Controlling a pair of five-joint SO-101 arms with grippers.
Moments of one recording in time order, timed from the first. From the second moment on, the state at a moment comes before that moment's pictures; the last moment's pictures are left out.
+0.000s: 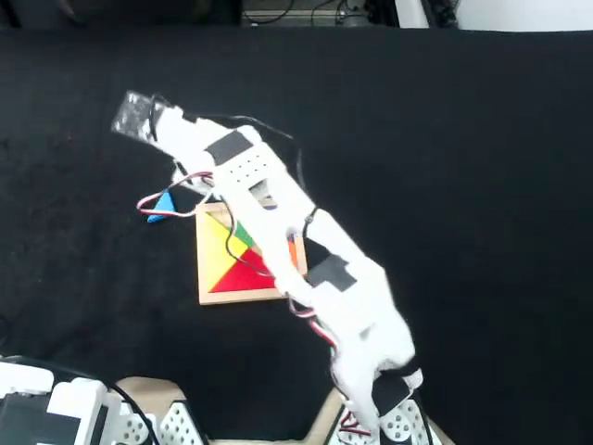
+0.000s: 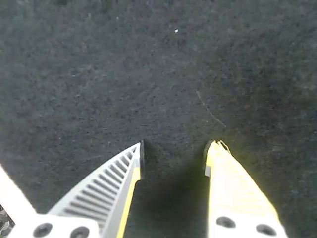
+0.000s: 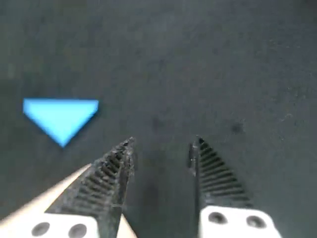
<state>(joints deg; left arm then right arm) -86.4 -12.5 56.5 45.9 -15.4 -37.6 40.8 -32.8 54.0 29.4</state>
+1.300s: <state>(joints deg) -86.4 -12.5 56.5 45.9 -15.4 -44.2 80.6 -89.4 84.1 47.1</state>
